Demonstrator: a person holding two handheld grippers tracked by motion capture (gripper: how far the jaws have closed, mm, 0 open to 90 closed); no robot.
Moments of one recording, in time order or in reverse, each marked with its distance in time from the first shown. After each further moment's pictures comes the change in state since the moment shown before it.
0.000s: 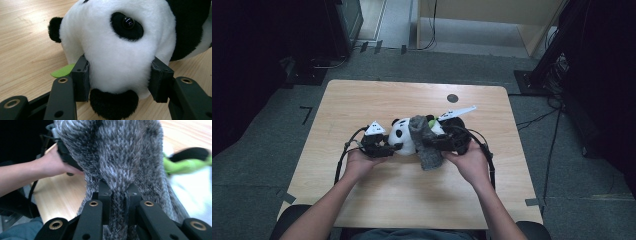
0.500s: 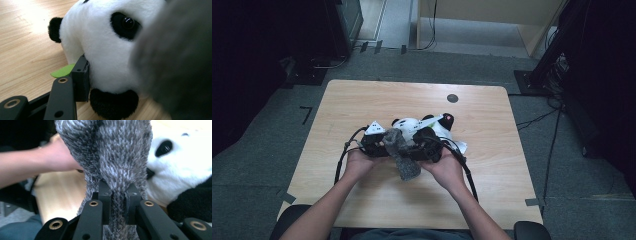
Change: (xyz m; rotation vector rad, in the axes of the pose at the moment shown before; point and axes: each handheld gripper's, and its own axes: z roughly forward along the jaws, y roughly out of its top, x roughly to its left) left arm 0.000 0.001 0.000 0.004 -0.001 -0.004; right arm 0.032 -0.001 0.063 0.072 0.054 -0.083
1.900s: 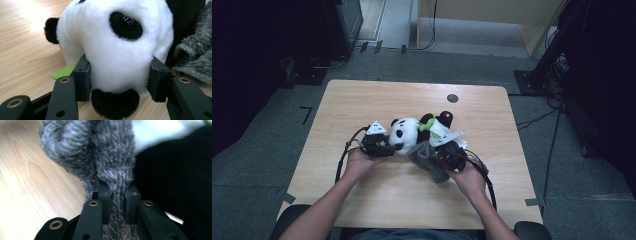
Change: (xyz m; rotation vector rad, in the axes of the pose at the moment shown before) left arm -0.002 0.001 0.002 0.021 0.001 0.014; right arm -0.054 -0.075 -0.009 0.108 -0.250 -0.026
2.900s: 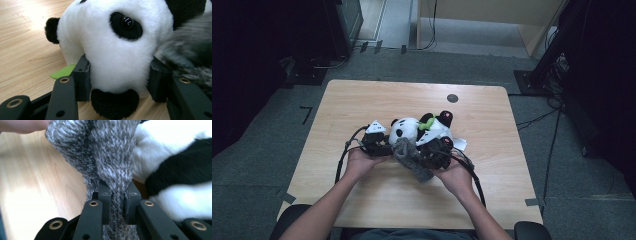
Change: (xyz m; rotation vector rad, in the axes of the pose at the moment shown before) left arm 0.001 0.002 0.000 -0.001 -0.003 -0.035; right arm 0.042 0.042 -0.002 -0.063 0.091 -0.120
